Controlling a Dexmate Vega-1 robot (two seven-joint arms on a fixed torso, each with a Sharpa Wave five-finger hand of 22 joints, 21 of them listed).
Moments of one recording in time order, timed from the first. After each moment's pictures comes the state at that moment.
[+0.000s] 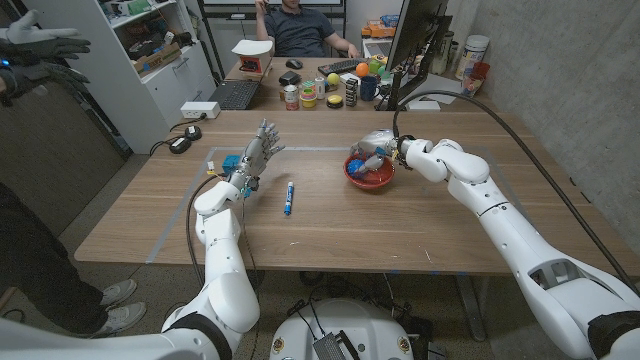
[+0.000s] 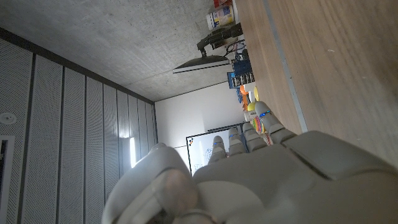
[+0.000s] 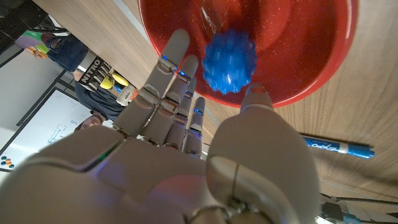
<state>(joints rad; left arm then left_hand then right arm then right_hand) 0.68 -0.27 -0.66 -1.17 0.30 -0.21 -0.80 0.31 0.14 -0.04 0.15 0.26 -0.07 -0.08 0.20 0.19 -0.03 0.01 0.20 0.18 -0.05 0.03 0.19 0.19 -0.06 0.08 0.64 0.18 -0.69 -0.38 -0.32 -1.51 -1.25 0.44 0.37 0.76 -0.05 0.07 0.01 0.27 0.35 -0.02 0.36 0.27 0.60 0.00 0.37 0.23 0.93 -0.13 0.18 0.28 0.96 -0.14 0.78 0.20</state>
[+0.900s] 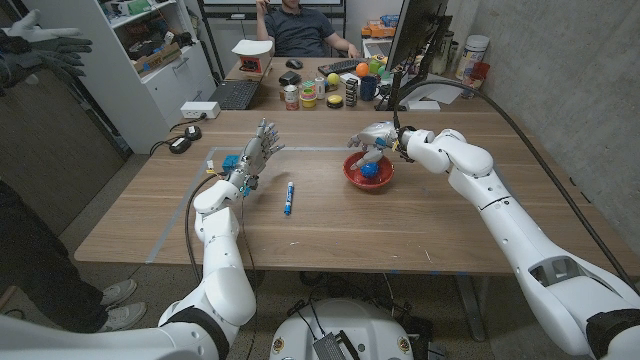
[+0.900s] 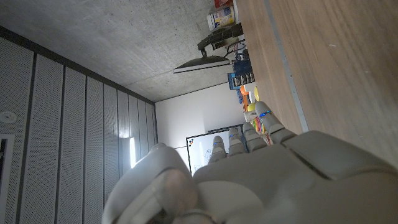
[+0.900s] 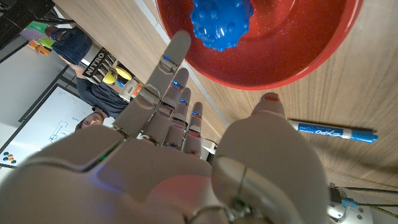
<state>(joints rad) 0.65 -0.25 -0.67 -1.12 0.30 -0.23 -0.81 0.31 0.14 -0.04 0.15 0.26 -0.07 -0.08 0.20 0.19 -0.03 0.01 0.20 0.18 -0.05 0.03 0.19 0.19 -0.06 0.08 0.64 0.18 -0.68 -0.37 -0.30 -1.57 -1.24 0.45 0.43 0.69 -0.09 -0.01 0.06 0.30 0.31 -0.03 0.30 0.23 0.45 -0.01 0.28 0.21 0.73 -0.08 0.18 0.26 0.97 -0.14 0.74 0.19</state>
